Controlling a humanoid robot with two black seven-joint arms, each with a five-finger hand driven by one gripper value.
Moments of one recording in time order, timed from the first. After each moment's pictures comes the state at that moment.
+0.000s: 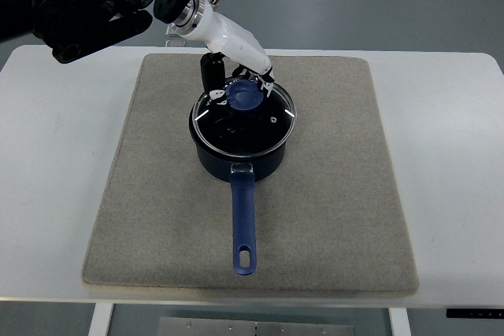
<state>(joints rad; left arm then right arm) -1.69 0.29 0.25 -0.86 1.52 -0.46 -0.61 0.07 0.00 -0.05 0.21 0.06 -0.04 0.04</state>
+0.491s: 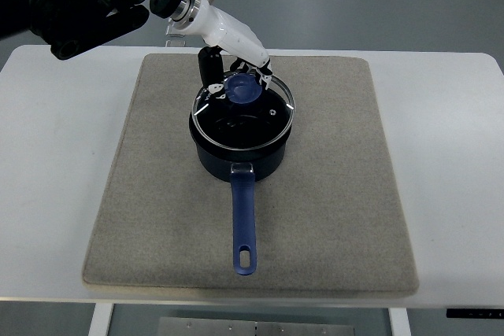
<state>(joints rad) -1.68 0.29 0.25 -0.83 1.51 -0.46 -0.61 0.07 0.00 -0.05 0.21 0.06 -0.04 0.04</state>
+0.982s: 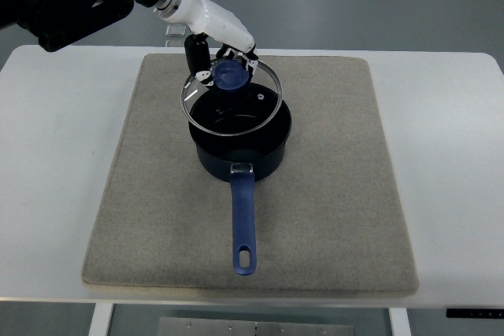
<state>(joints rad) -1.68 0.33 0.25 -0.76 1.51 -0.46 -0.61 0.07 0.00 -0.05 0.21 0.06 -0.04 0.04</state>
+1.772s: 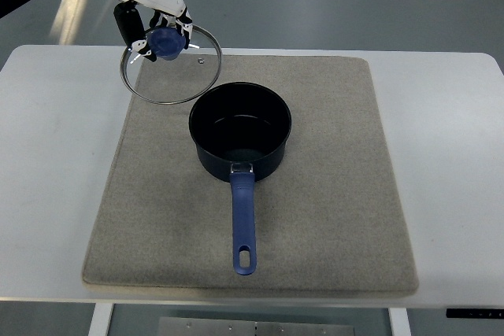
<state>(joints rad) -1.68 0.52 0.27 -0.76 1.53 -0.46 -0.61 0.07 0.00 -0.05 0.21 0.06 -0.04 0.04</state>
